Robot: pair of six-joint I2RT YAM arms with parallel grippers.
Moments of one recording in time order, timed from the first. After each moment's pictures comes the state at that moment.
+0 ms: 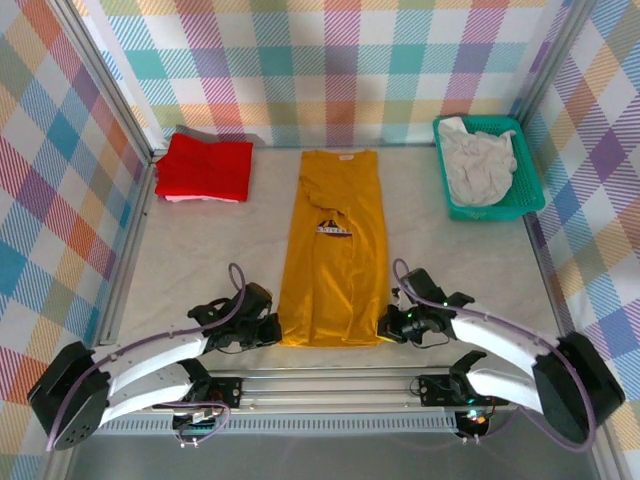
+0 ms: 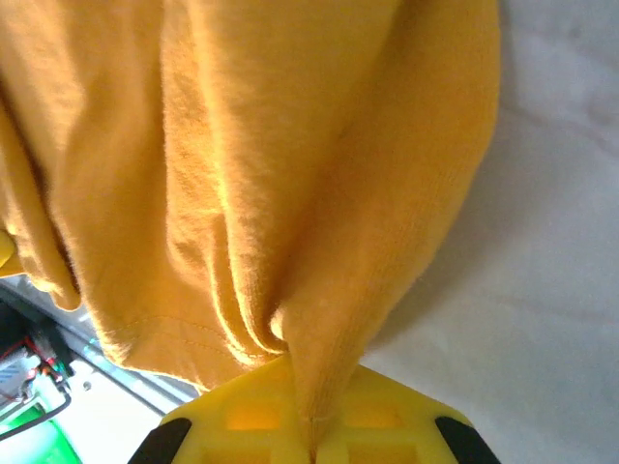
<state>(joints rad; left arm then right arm) -0.81 0.96 0.37 -0.47 0.16 -0.94 0.62 1.02 0.37 -0.47 -0.48 0.87</state>
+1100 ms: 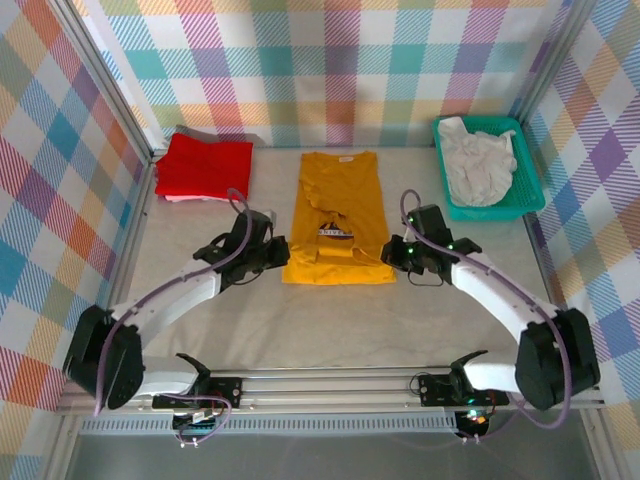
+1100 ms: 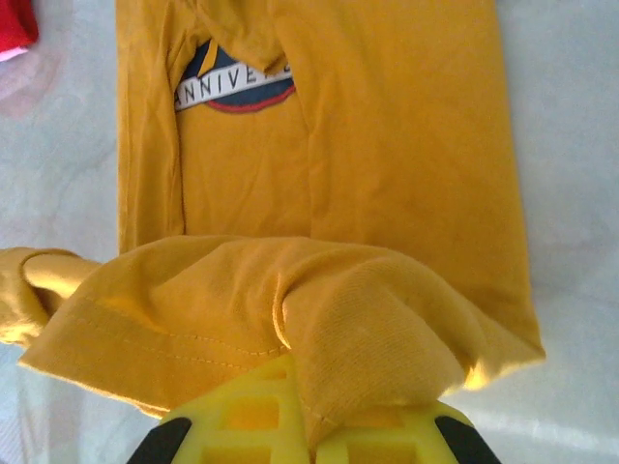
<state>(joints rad) -0.52 1.33 0.86 -0.32 0.06 -0.61 0.39 1.30 0.84 -0.46 -0.26 0.66</state>
